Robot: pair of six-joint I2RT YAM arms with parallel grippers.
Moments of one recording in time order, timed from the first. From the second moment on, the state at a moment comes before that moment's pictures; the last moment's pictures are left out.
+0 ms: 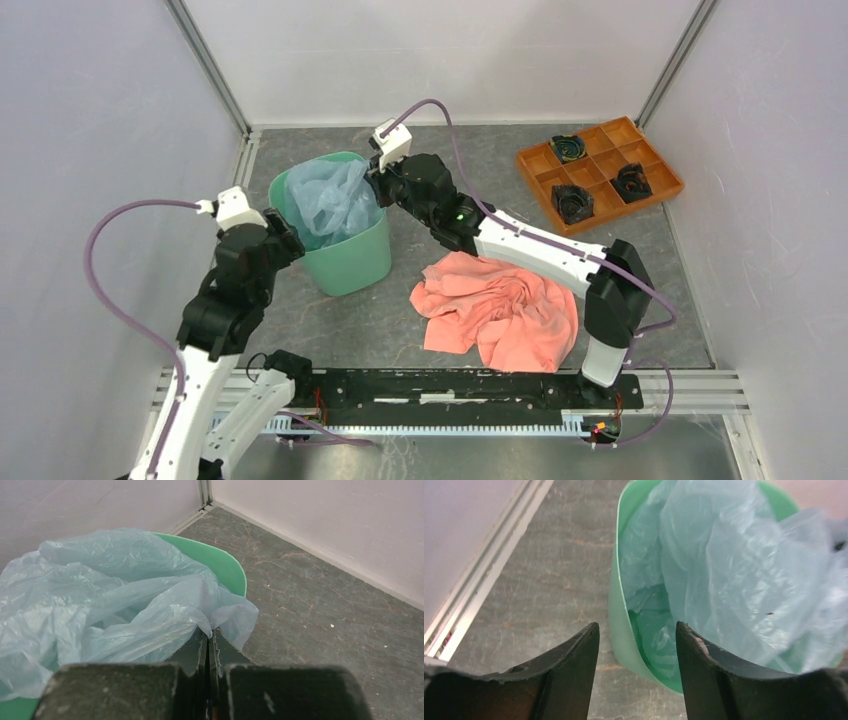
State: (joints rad) left arm -0.32 0.62 1.01 -0.78 -0.49 -0.44; right arm 0.95 1.79 1.54 0.16 0.20 0.08
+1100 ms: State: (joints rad) left arm -0.32 1.09 1.04 -0.40 -0.15 -0.33; right arm 0.95 1.58 1.35 0.15 0.37 0.05
